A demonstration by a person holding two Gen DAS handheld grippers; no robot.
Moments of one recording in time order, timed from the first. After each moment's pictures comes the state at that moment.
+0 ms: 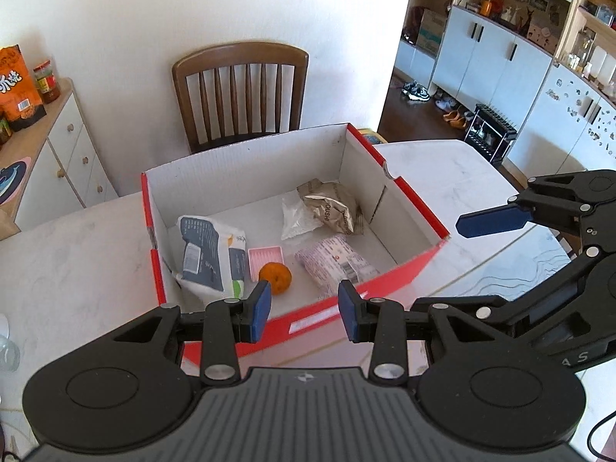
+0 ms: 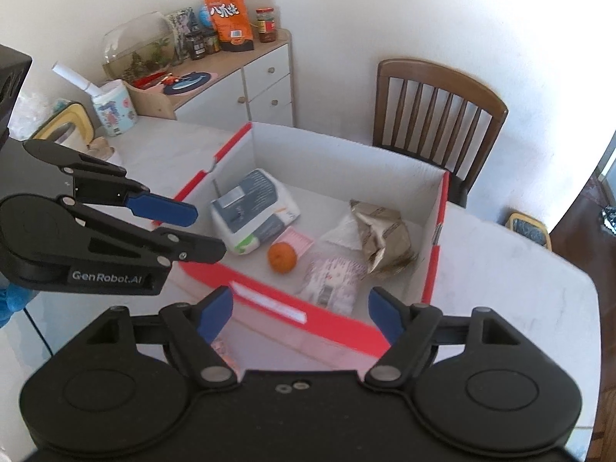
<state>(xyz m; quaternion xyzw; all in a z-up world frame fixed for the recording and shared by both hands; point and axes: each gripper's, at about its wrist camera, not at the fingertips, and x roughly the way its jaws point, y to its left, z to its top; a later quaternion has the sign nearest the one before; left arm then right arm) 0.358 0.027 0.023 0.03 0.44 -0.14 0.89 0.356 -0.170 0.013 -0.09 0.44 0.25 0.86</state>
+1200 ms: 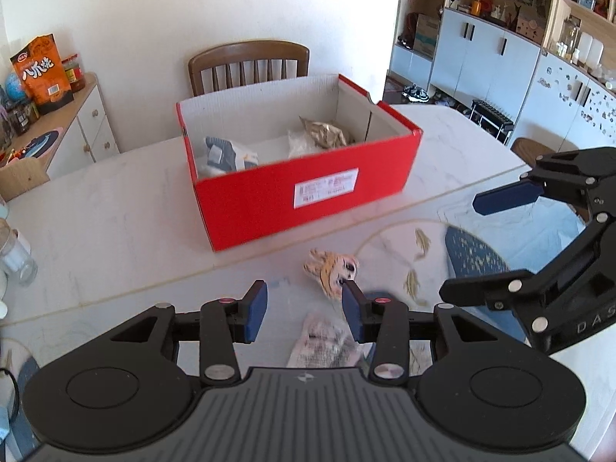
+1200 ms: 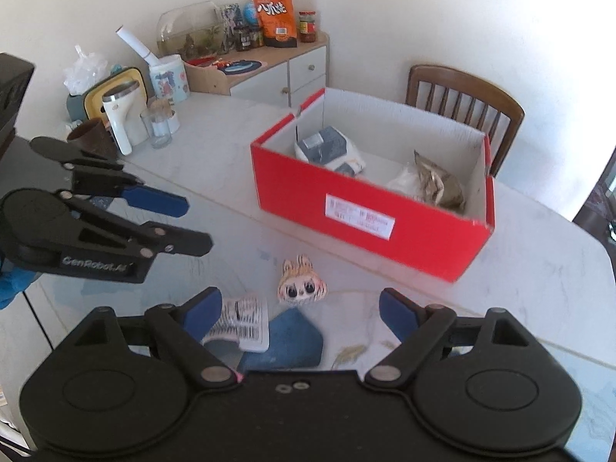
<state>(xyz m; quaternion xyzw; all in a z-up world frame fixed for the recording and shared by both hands) 0.209 0.056 -0.022 0.05 0.41 -0.13 0.90 0.225 -0.148 -0.017 -0.10 0.41 0.27 0.87</state>
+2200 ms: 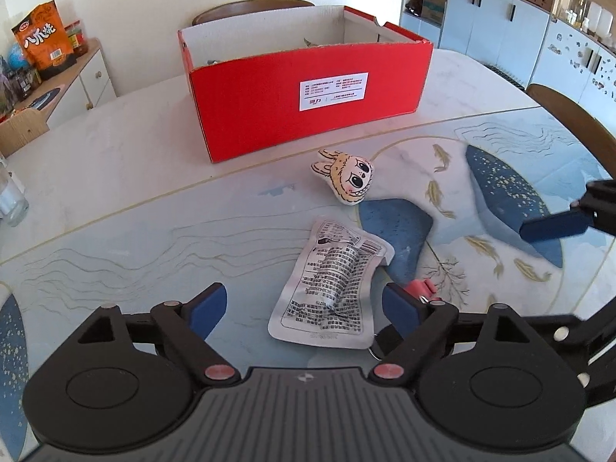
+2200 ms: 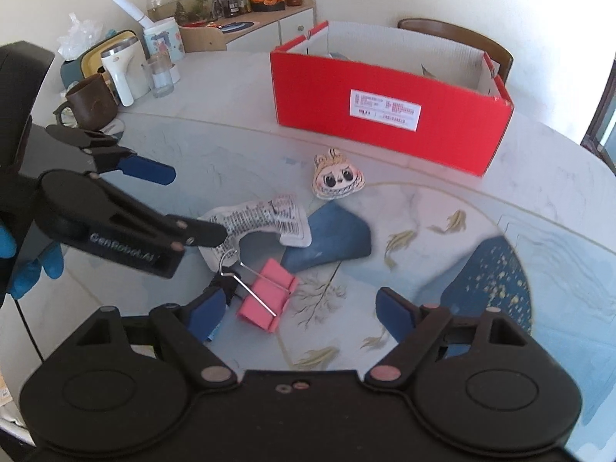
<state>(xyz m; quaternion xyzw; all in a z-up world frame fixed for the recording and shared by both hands) 0.182 0.061 -0.095 0.07 0.45 -0.12 0.88 0.153 -0.137 -0.084 -0.08 0.44 0.24 0.86</state>
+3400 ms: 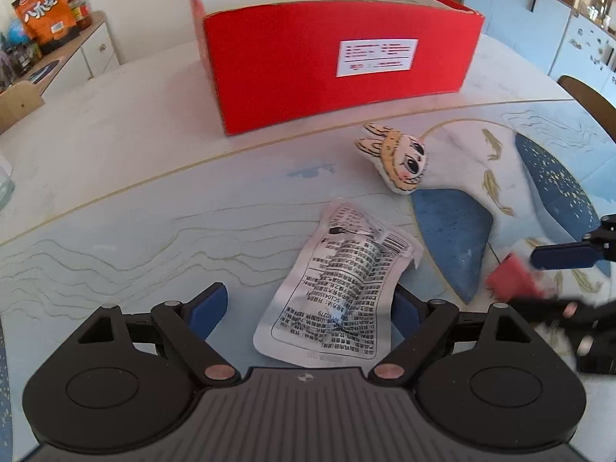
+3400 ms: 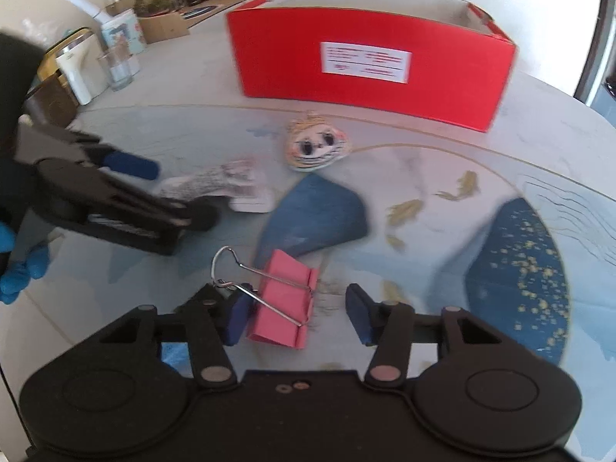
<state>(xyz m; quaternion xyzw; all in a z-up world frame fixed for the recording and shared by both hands) 0.225 0.076 -0.134 0.06 0.48 -0.10 0.87 0.183 -0.132 -0.133 -0.05 0.47 0.20 0.86</state>
